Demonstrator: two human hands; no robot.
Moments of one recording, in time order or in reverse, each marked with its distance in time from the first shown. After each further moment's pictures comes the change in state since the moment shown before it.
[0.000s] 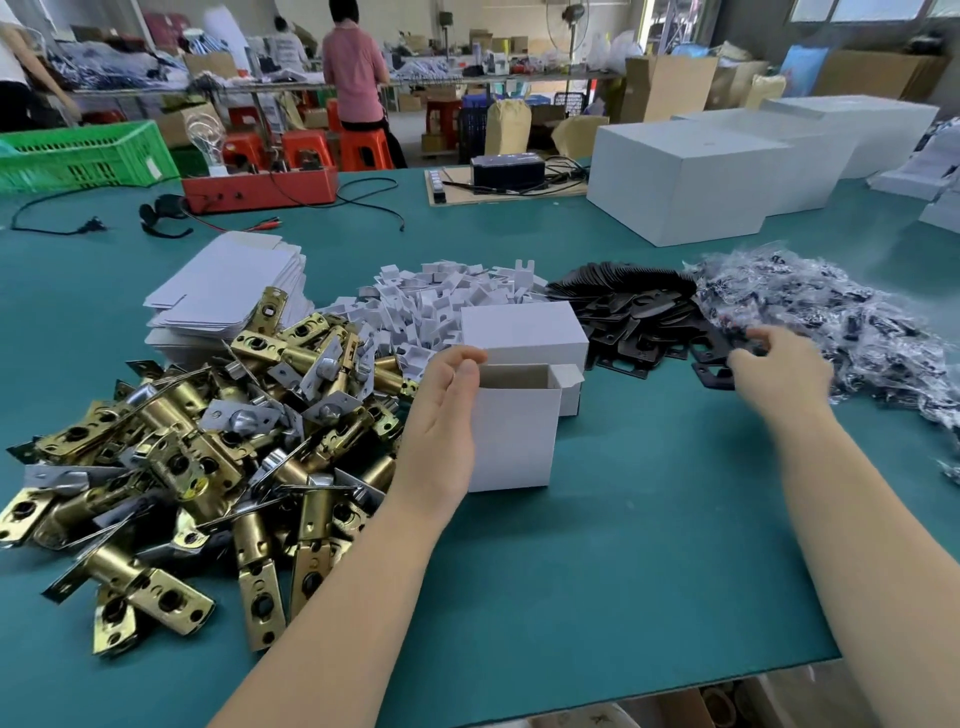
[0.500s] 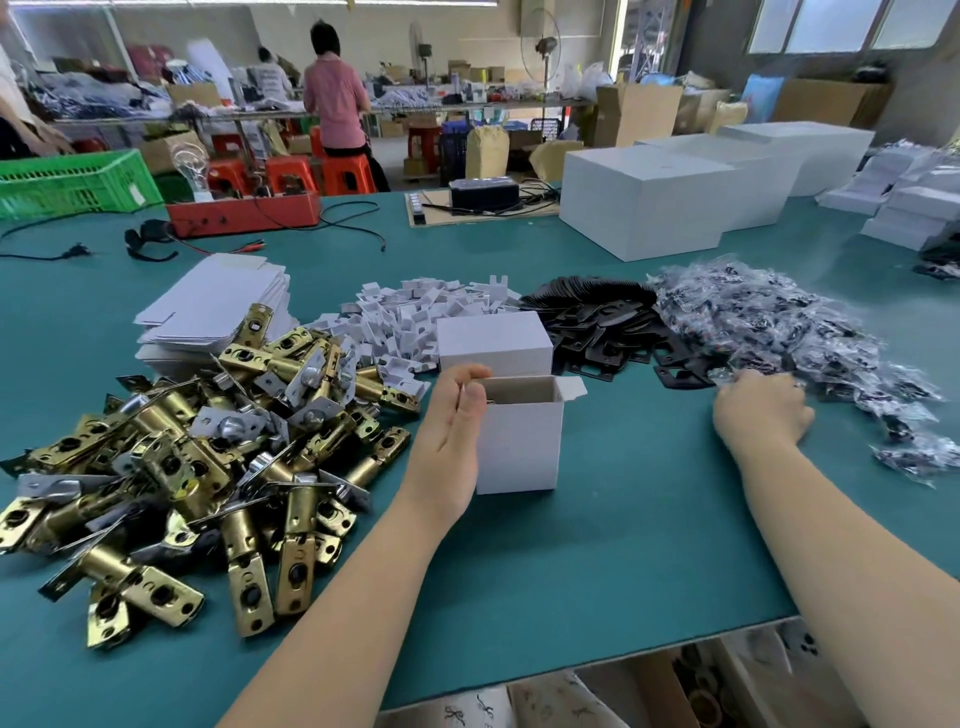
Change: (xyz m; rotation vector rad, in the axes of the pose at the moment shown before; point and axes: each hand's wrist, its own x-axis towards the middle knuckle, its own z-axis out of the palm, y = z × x) left_hand -0.015 -0.002 0.017 0.092 -0.124 0.086; right_hand -0.005 0.037 0.004 -0.365 0.057 0.115
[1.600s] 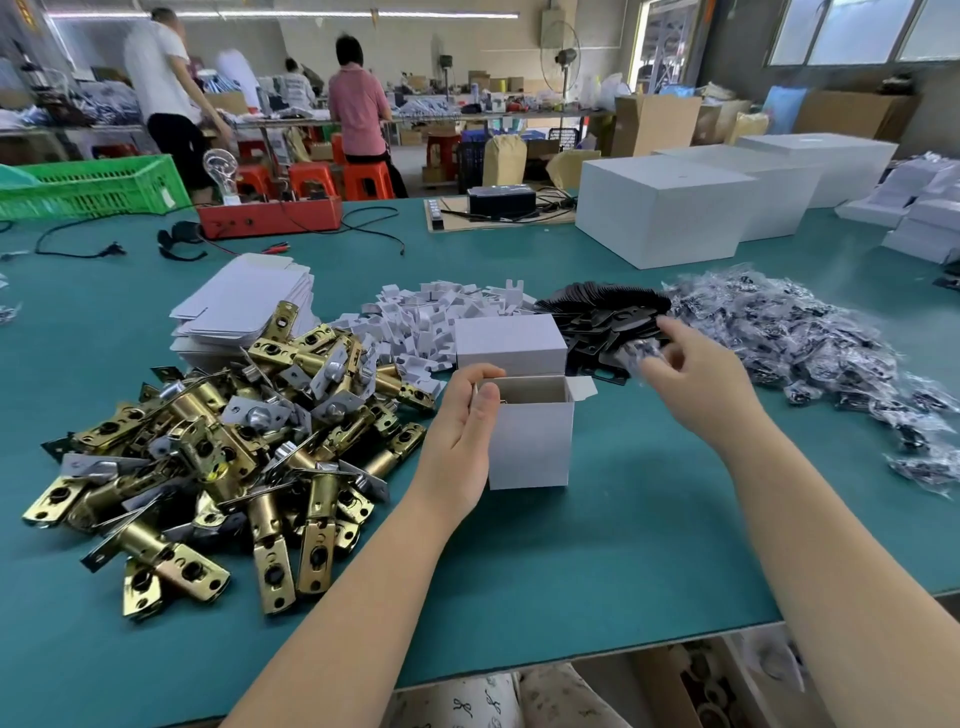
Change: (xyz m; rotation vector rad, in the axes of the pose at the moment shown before) left_hand -0.003 -0.001 -0.004 0.039 0.008 0.022; right_hand -0.074 -0.052 -0.054 0.566 -0.152 -0.570
